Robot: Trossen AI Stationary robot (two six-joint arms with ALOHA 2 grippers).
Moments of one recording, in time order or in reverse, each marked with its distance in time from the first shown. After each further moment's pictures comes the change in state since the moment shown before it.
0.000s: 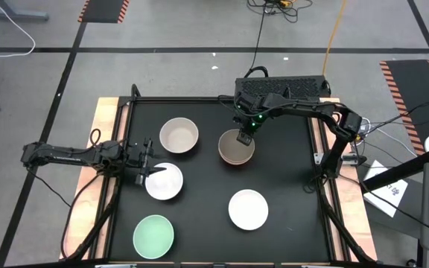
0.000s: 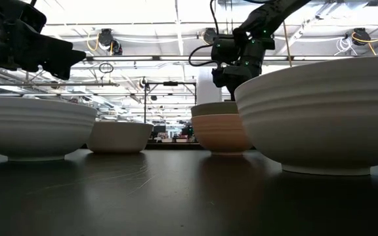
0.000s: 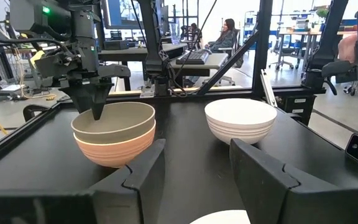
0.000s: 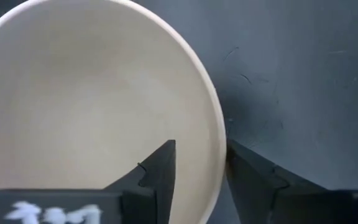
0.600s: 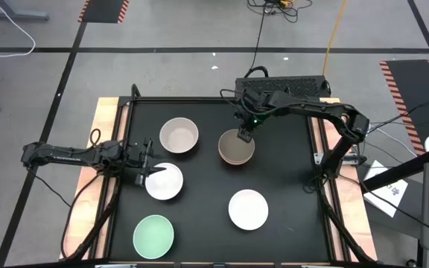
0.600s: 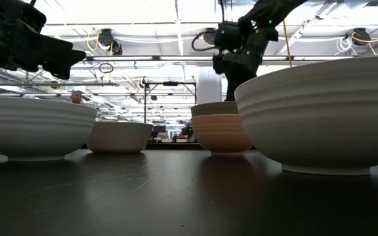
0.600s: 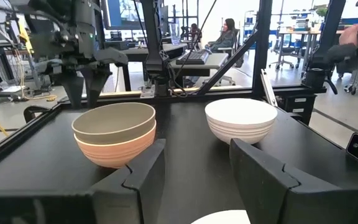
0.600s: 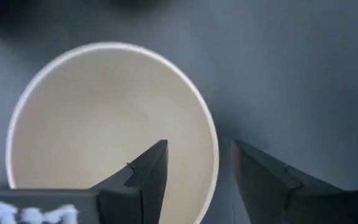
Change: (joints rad) left arm 0.000 0.000 0.000 0.002 0.000 0.009; right arm 0.003 -0.084 0.001 0.047 0.012 -0.006
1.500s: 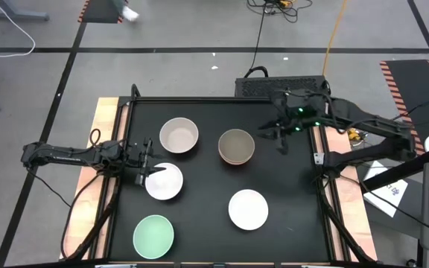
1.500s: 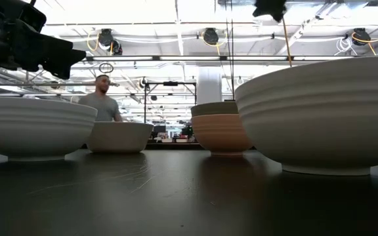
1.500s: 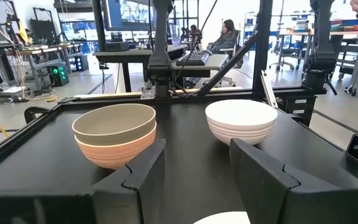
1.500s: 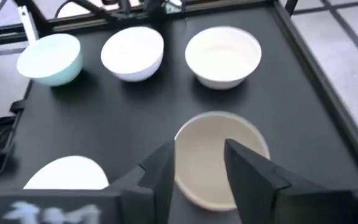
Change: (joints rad) left arm 0.000 0.000 0.000 0.004 -0.002 -0.003; right arm 0.225 -0.580 -0.032 -0.066 0.019 -0.012
